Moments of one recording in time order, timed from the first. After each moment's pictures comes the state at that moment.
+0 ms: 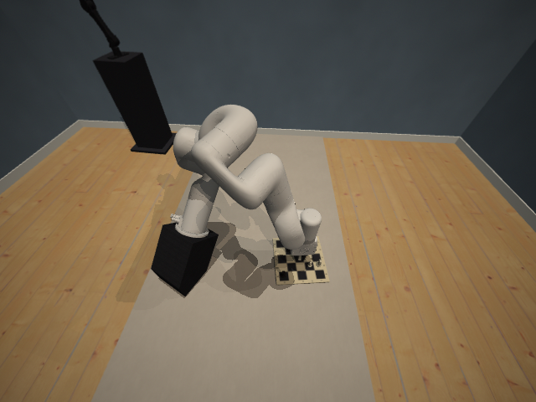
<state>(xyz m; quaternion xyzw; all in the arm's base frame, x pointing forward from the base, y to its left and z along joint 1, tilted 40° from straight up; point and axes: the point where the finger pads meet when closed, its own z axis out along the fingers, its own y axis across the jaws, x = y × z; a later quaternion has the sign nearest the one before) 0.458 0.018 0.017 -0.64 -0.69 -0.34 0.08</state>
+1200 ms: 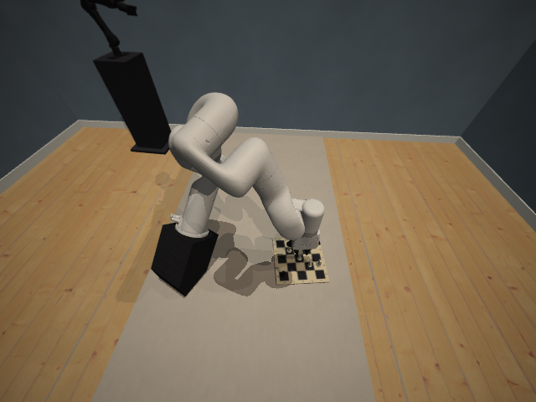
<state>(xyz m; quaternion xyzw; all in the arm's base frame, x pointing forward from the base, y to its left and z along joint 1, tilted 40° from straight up) 0.444 -0.010 0.053 -0.64 -0.69 -0.34 0.08</state>
